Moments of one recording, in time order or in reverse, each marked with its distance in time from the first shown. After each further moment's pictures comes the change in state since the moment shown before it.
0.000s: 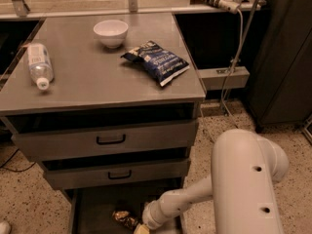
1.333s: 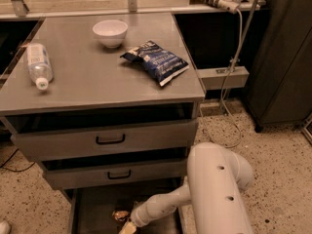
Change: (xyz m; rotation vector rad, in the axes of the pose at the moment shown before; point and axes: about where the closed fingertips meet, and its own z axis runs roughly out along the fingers) arm -0.016 -0.039 0.106 0.031 -0.086 0.008
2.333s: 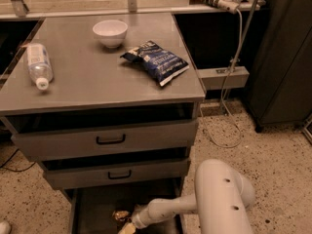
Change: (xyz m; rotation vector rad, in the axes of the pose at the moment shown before) arm 0.019 -0.020 0.040 0.003 -0.057 0.097
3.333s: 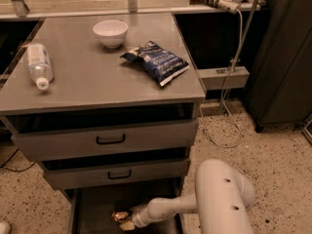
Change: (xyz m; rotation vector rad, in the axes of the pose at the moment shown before) arm 0.001 -0.001 0.001 0.001 -0.001 0.003
